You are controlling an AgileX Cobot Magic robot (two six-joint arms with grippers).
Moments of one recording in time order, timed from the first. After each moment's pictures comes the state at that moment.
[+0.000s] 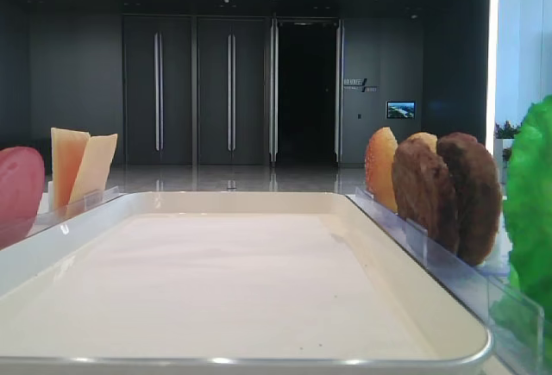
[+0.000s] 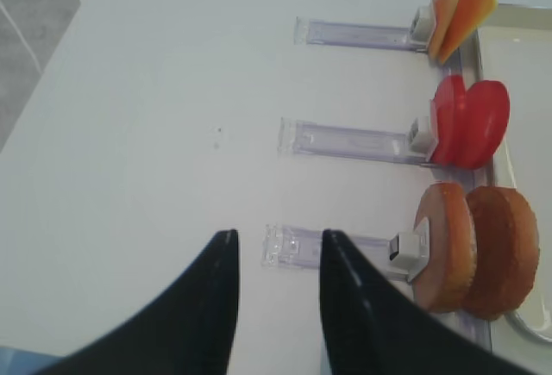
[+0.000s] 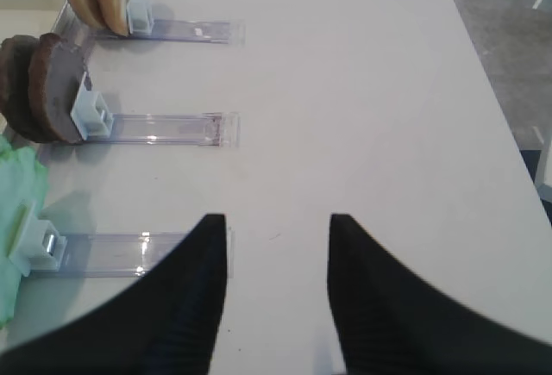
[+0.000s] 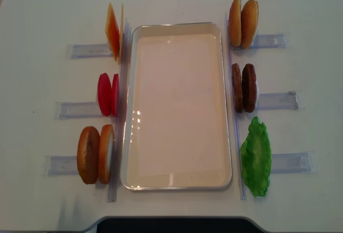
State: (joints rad) left arm 0.05 0.30 -0.72 0.13 1.17 -0.11; right arm 0.06 -0.01 -0.50 -0.03 1.14 -0.03
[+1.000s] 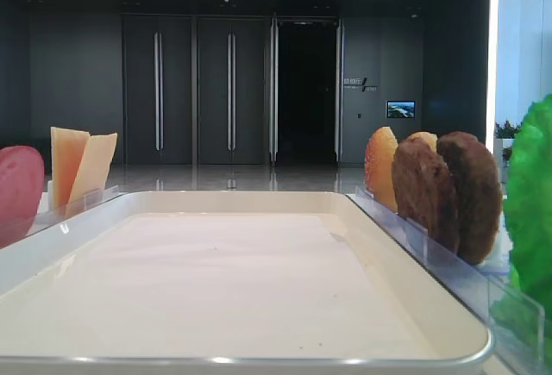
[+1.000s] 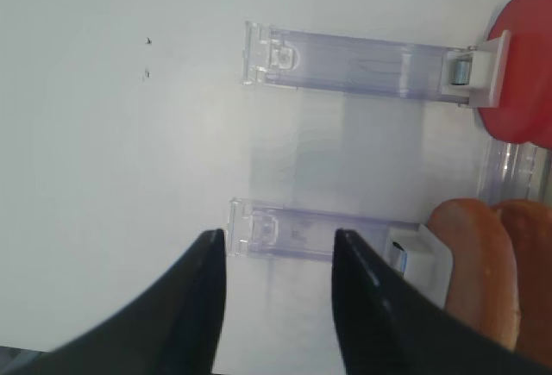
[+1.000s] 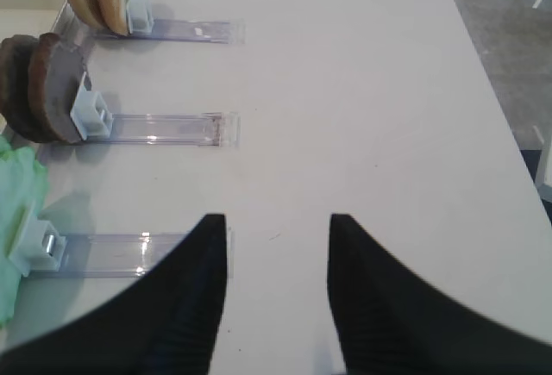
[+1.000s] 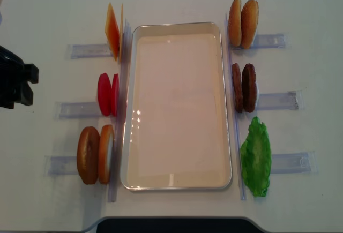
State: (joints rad) left arm 0.05 1.22 -0.95 0.09 1.10 -0.12; right arm 0.06 -0.01 -0.50 -0.03 1.14 -0.03
